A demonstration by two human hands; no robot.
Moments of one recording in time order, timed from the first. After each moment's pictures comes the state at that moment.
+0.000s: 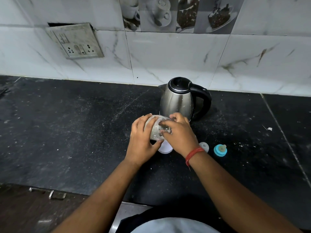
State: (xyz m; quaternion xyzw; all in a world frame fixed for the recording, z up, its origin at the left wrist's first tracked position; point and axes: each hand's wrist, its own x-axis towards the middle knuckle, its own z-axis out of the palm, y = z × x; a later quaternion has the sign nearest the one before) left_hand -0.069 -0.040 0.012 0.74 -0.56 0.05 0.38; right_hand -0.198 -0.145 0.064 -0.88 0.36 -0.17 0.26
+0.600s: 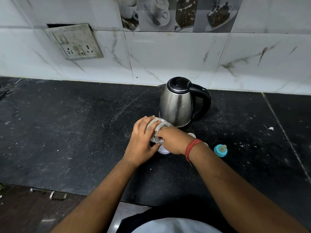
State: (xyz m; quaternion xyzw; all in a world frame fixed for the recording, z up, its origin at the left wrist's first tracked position) left_hand -0.064 -0.041 0.007 0.71 -0.61 0.04 0.34; right_hand -0.183 -0.148 0.088 -0.95 0.22 0.13 0.20
